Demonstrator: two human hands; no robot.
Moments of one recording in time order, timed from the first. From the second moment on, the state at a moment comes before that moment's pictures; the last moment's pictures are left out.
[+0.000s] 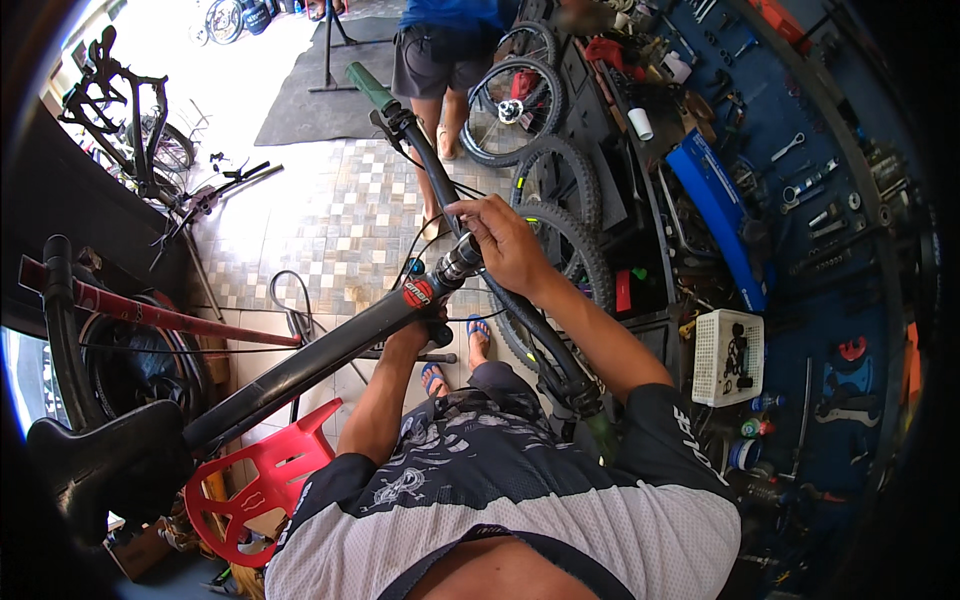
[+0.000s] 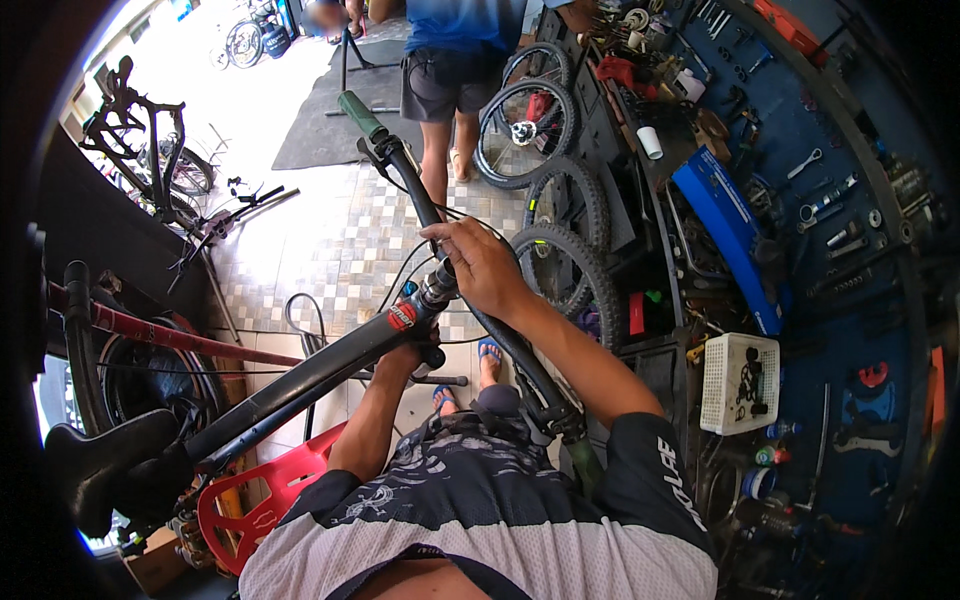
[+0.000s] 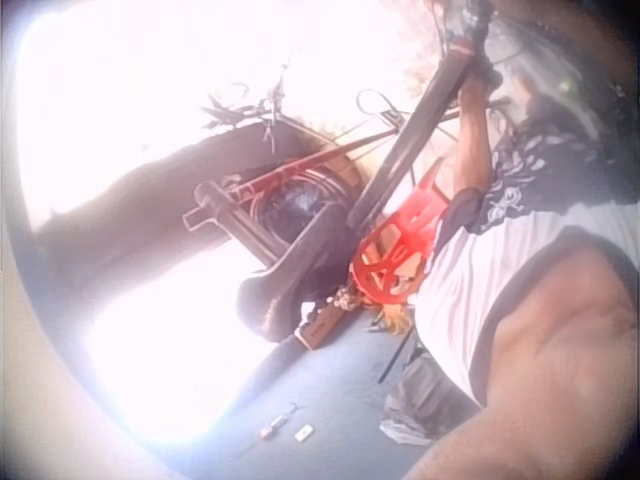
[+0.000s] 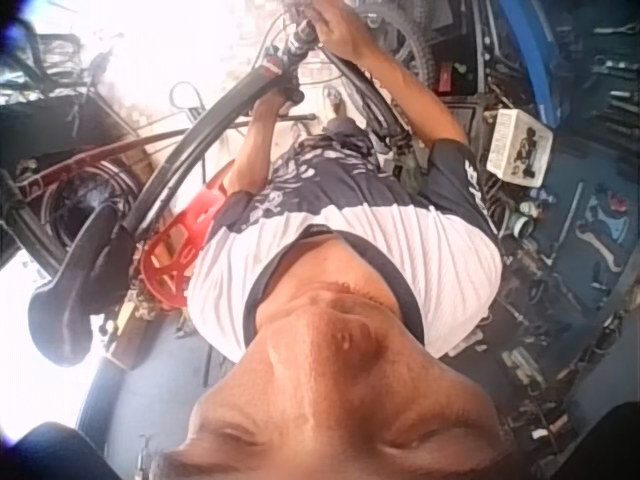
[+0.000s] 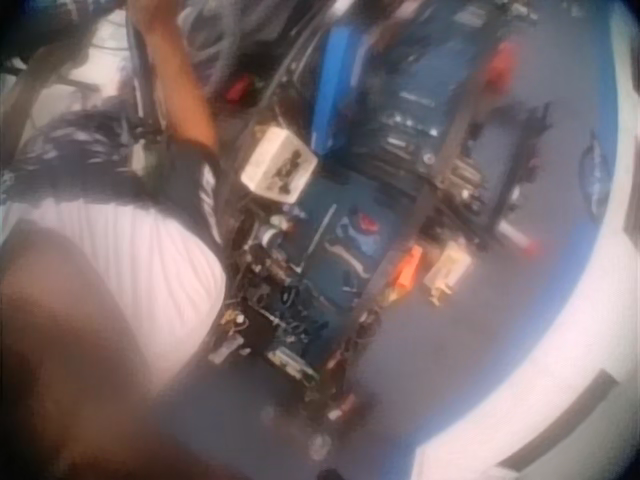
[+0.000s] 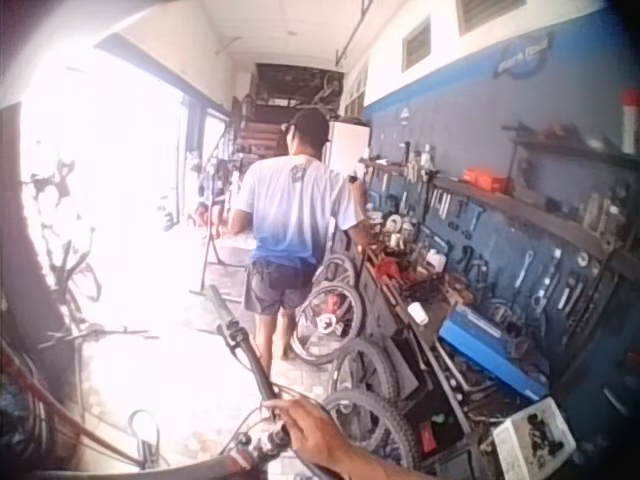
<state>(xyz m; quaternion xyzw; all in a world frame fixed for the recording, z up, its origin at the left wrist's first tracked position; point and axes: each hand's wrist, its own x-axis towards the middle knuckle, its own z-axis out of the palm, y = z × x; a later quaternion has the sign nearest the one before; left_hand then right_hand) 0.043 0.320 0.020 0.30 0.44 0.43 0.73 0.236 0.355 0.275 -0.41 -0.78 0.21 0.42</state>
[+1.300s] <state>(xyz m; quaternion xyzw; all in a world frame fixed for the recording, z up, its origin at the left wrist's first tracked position) 0.042 0.322 0.033 0.07 0.36 0.46 0.81 0.273 0.338 0.276 -0.39 -0.62 0.47 0.50</state>
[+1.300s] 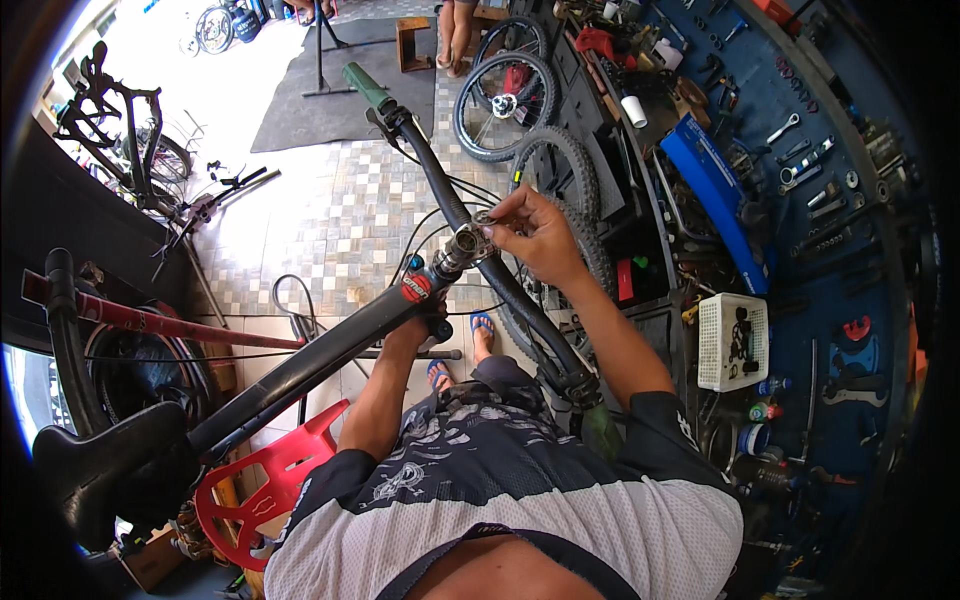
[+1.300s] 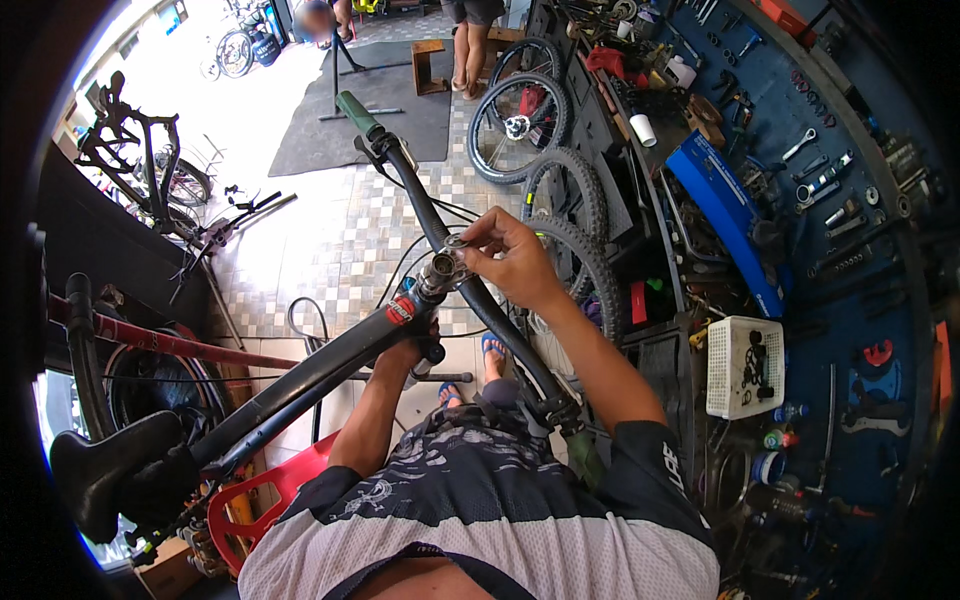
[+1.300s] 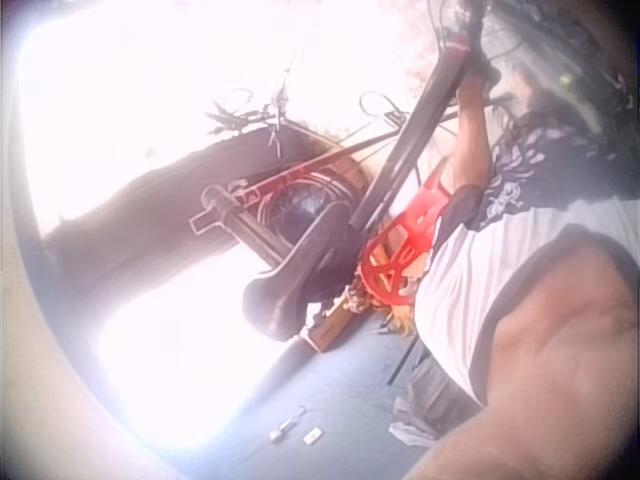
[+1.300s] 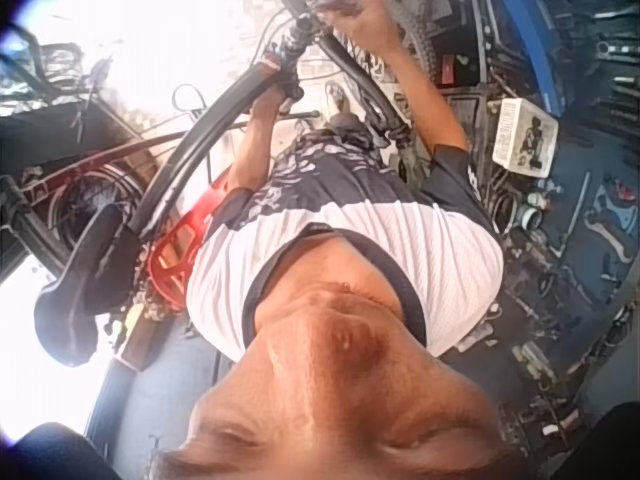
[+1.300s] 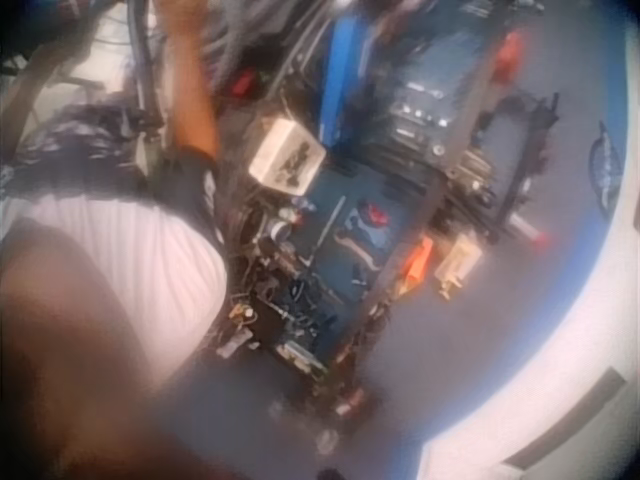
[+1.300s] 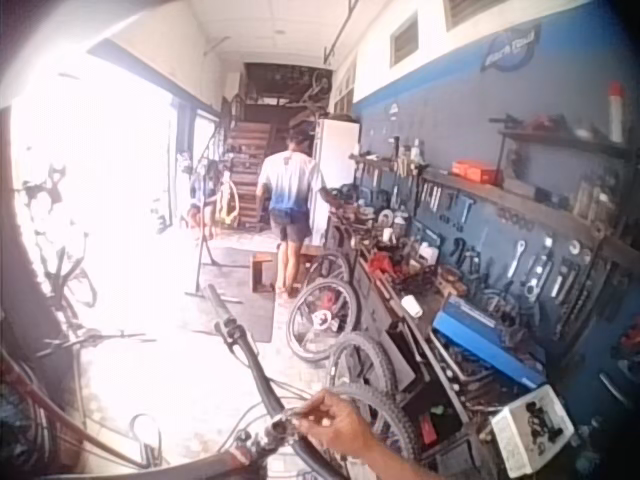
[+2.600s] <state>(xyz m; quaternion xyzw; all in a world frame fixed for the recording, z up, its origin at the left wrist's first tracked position) 0.041 0.320 0.032 0.17 0.36 0.45 0.80 0.261 0.329 0.312 -0.39 -0.85 0.18 0.32</state>
